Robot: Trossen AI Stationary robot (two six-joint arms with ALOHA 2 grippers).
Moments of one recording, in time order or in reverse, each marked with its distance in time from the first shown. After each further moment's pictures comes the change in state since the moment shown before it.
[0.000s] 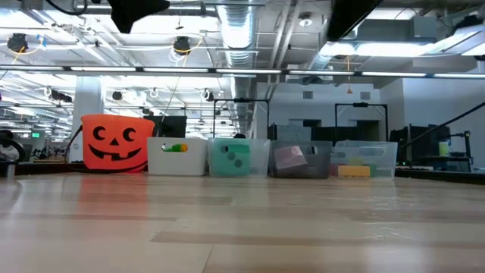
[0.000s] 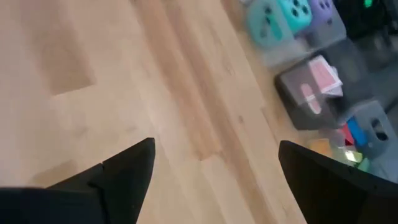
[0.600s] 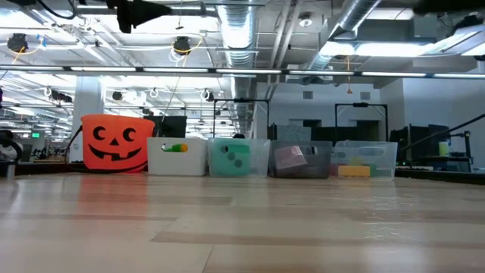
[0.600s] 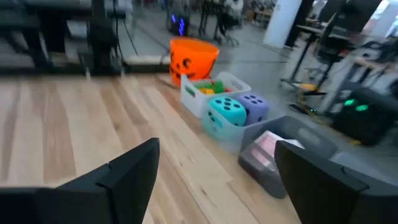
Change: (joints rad) left arm 0.200 -0.065 0.001 0.090 -0.070 0.082; right arm 0.418 -0.623 -0.828 0.021 0.609 0.673
